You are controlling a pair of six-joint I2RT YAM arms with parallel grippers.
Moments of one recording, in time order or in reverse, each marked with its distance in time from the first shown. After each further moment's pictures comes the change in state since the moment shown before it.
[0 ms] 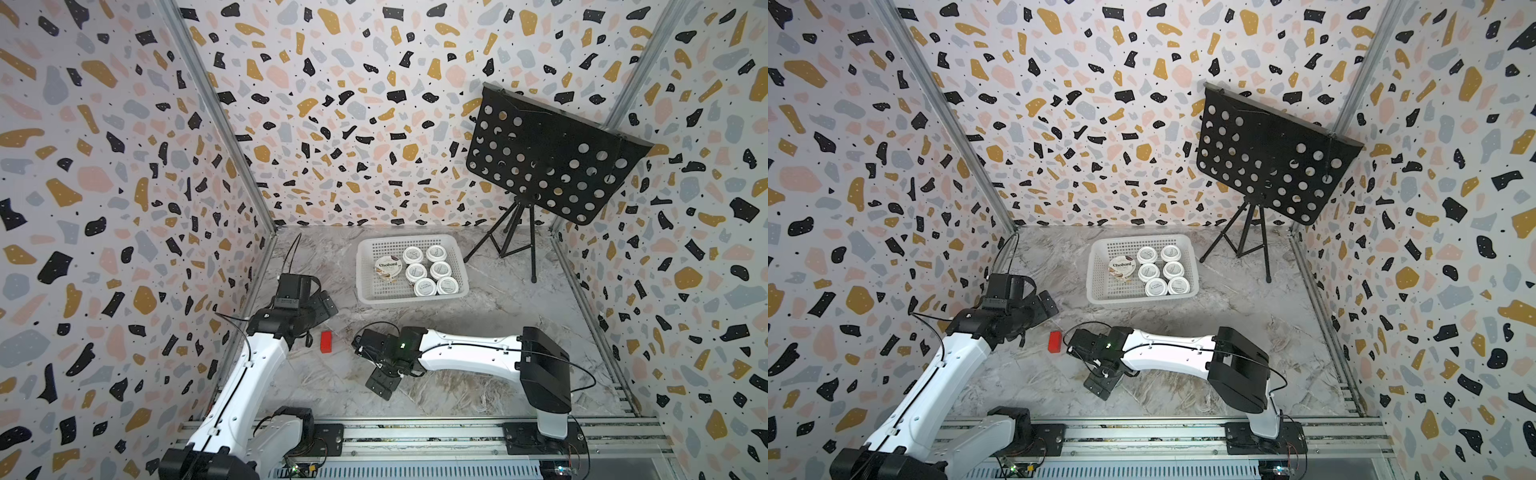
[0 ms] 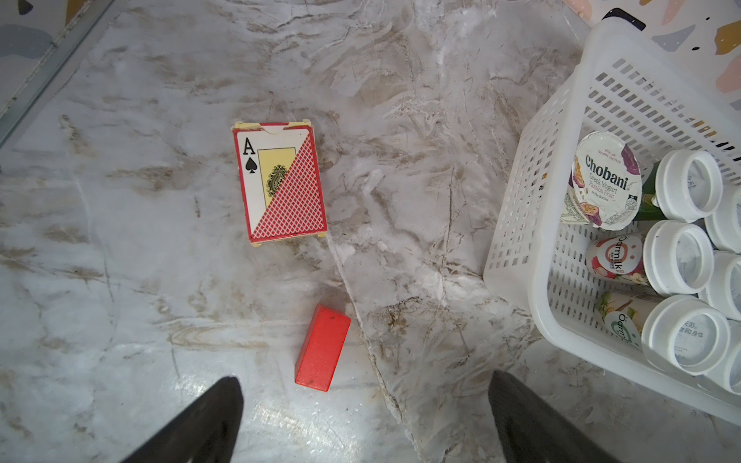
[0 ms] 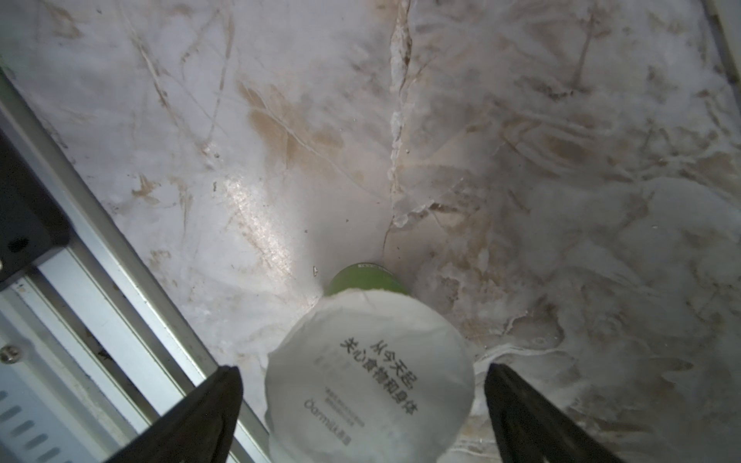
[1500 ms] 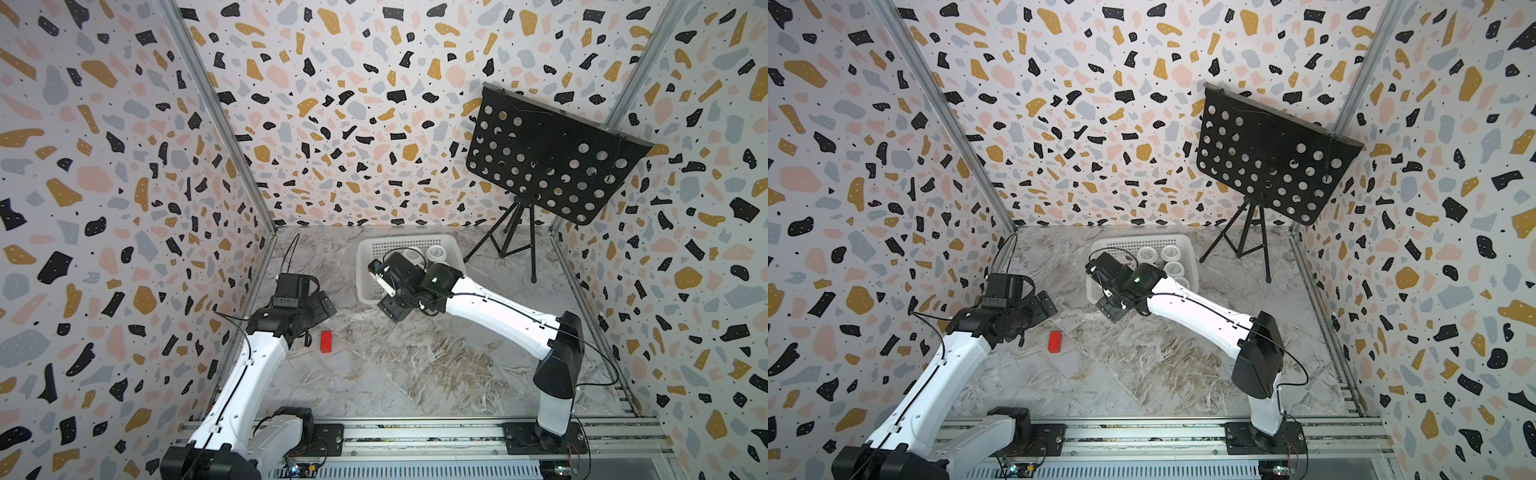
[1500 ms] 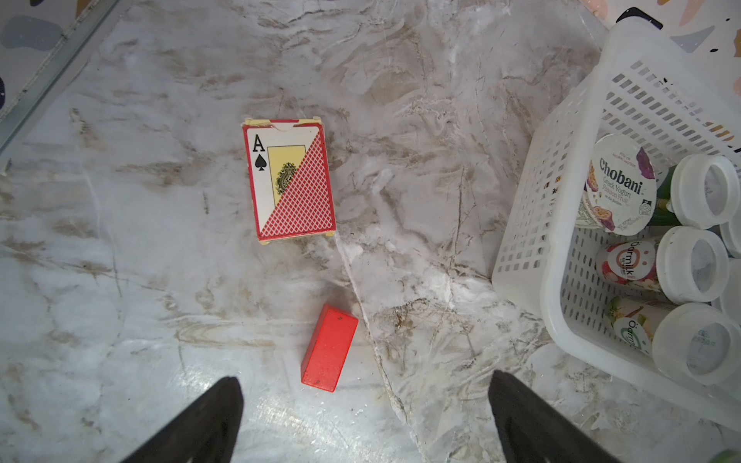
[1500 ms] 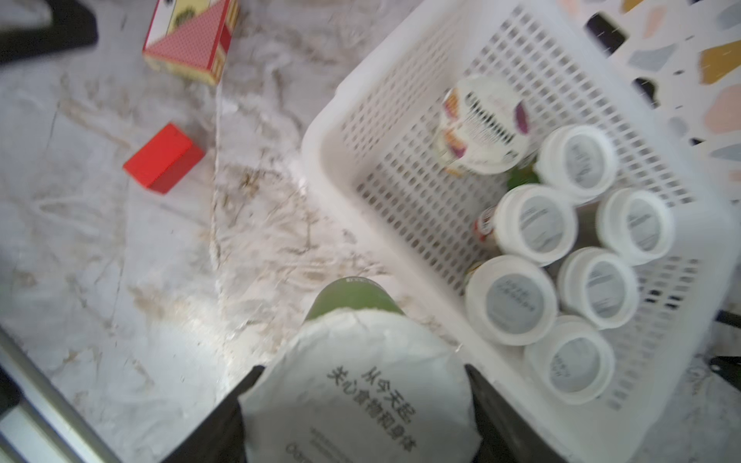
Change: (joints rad) left arm 0.016 0.018 0.000 -0.006 0.002 -0.001; right arm -0.303 -0.034 0.420 -0.128 0.125 -0.156
